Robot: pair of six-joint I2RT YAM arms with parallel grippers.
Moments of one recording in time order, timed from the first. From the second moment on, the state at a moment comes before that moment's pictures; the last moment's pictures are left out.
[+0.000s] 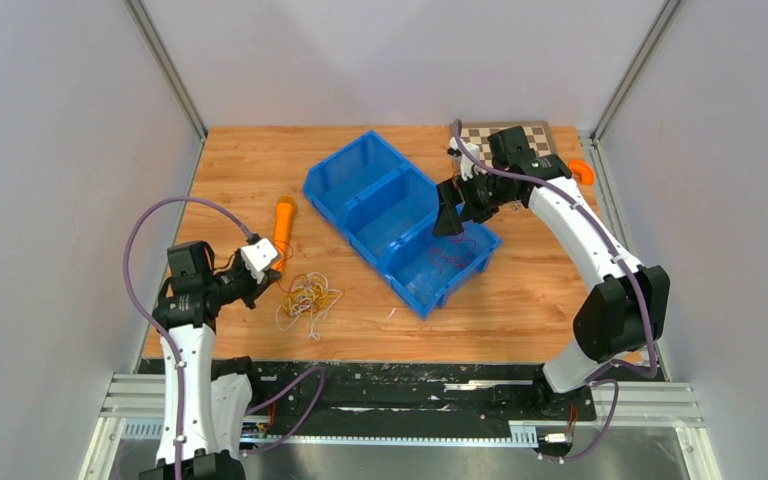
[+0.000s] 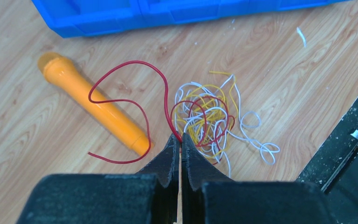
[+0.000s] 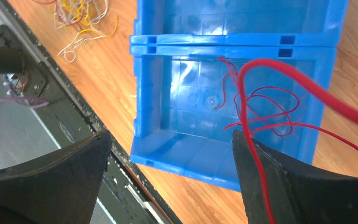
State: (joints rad) left arm 0.26 0.70 0.66 -0.80 0.87 0.88; right arm 0.31 1.60 1.49 -0.90 -0.58 -0.14
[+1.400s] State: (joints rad) left arm 0.23 0.68 0.75 -0.81 0.90 0.82; right arm 0.37 1.58 1.34 -1.24 -1.05 -0.20
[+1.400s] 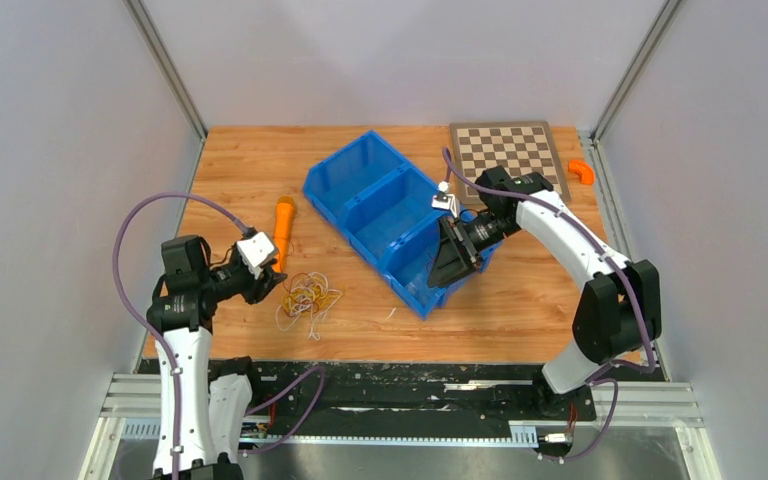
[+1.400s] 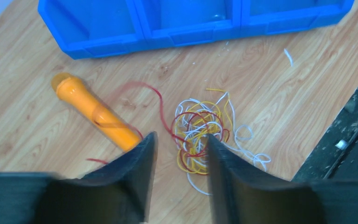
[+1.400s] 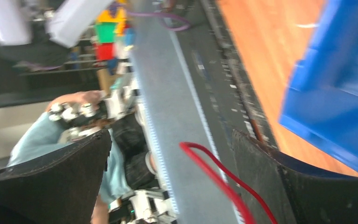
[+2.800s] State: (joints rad) left arm -0.96 1.22 0.82 0.14 0.64 1.22; right arm 0.38 1.52 1.17 -1.24 -1.46 -0.18
